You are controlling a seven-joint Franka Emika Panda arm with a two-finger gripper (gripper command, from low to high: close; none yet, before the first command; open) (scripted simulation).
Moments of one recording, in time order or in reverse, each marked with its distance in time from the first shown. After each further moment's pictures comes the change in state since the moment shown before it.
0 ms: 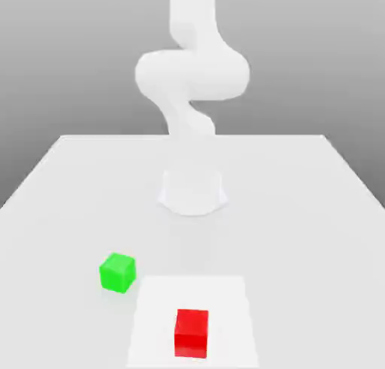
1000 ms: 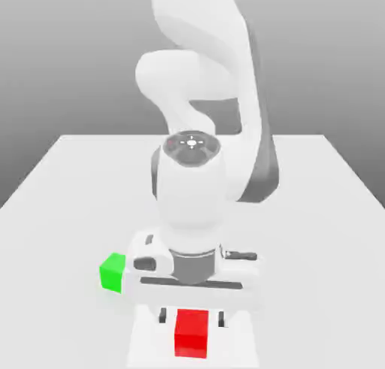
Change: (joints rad) arm -0.013 1.052 0.009 -0.190 -0.016 0.518 0.074
